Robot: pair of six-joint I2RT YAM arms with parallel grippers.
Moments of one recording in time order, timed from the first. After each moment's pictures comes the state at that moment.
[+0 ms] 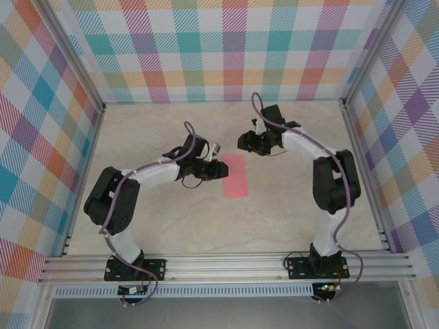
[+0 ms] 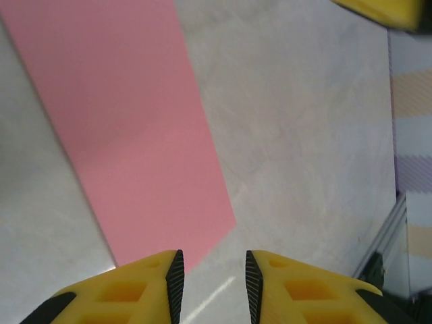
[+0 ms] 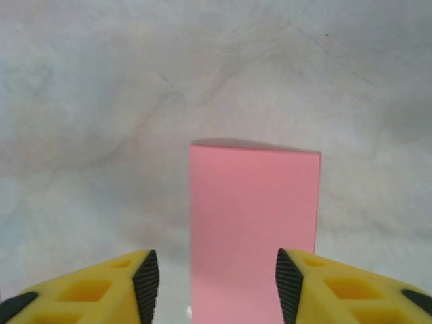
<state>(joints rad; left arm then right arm) -0.53 1.78 1.11 -0.21 0.53 -0.59 0.36 1.87 1.43 -0.56 -0.44 0.49</state>
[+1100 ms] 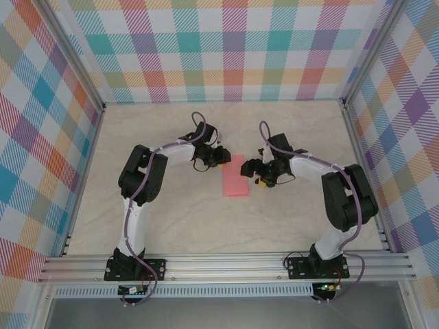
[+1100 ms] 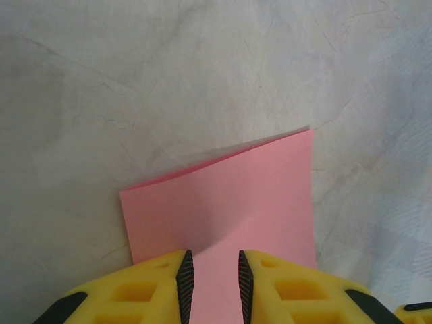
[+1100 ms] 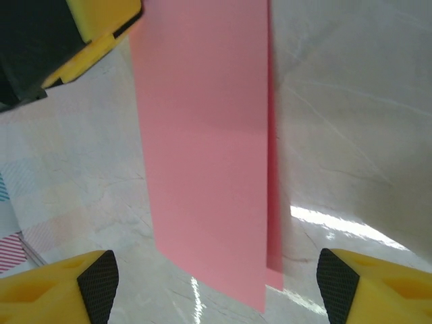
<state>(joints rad) -0.48 2.18 1.49 -0.30 0.46 -0.62 0.37 1.73 1.01 -0.42 -0.57 0.59</state>
